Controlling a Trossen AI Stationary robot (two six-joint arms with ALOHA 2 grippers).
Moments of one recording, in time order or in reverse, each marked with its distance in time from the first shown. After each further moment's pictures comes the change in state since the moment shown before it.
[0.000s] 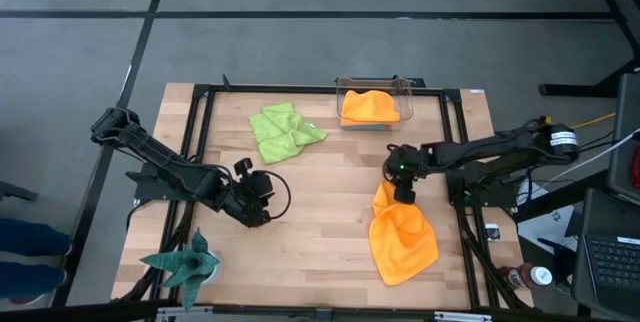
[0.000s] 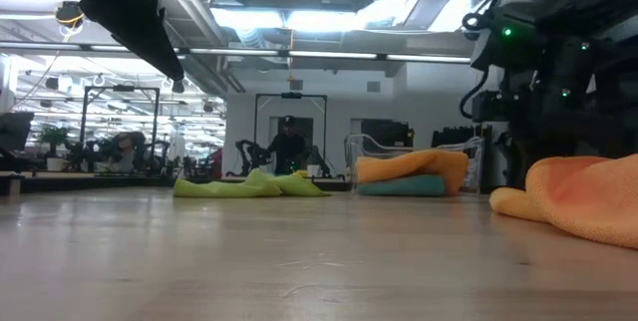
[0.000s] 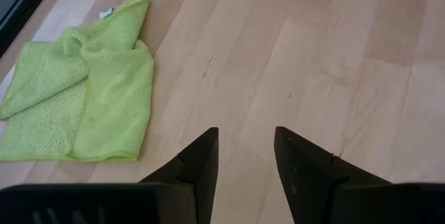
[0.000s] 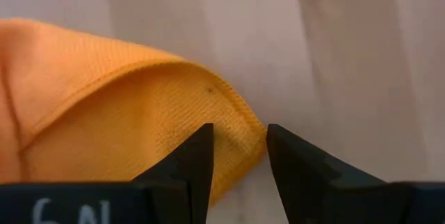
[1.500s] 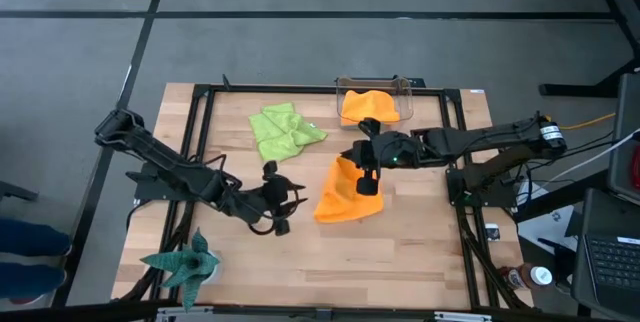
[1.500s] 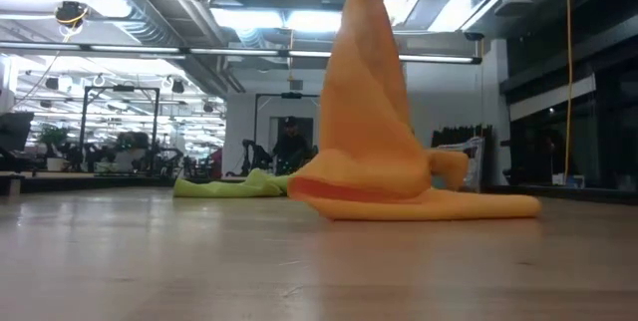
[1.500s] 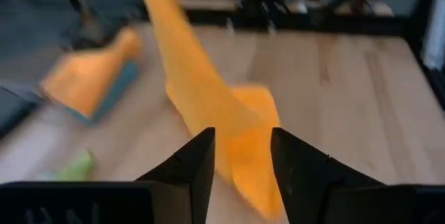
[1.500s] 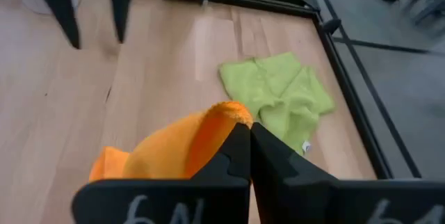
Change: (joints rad) left arm 0.012 0.052 0.000 0.677 -0.096 0.431; right arm 0.229 0.130 0.787 -0.094 0.304 -0.168
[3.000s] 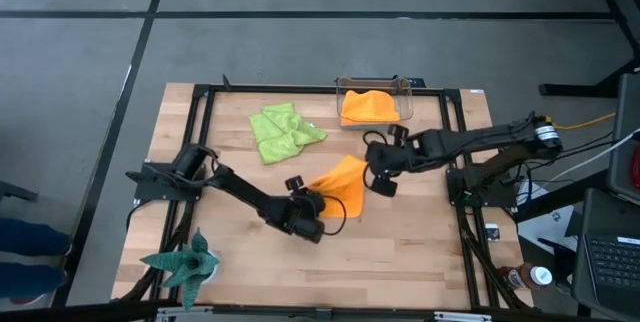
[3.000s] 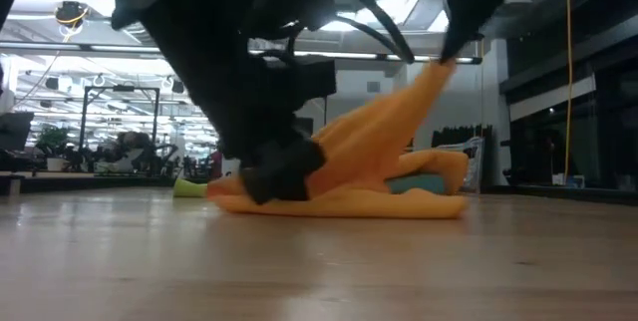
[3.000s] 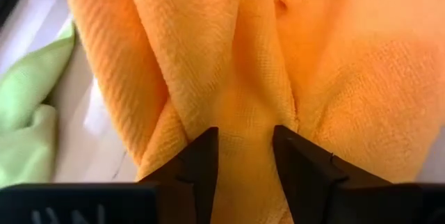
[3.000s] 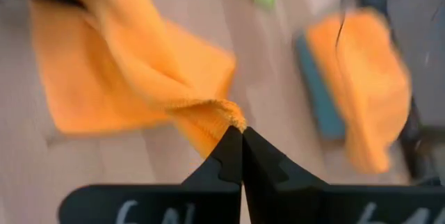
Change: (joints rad) left arm 0.103 0.705 0.317 -0.383 -0.022 -0.304; right arm 0.009 0.043 0.034 -0.582 0.079 0.372
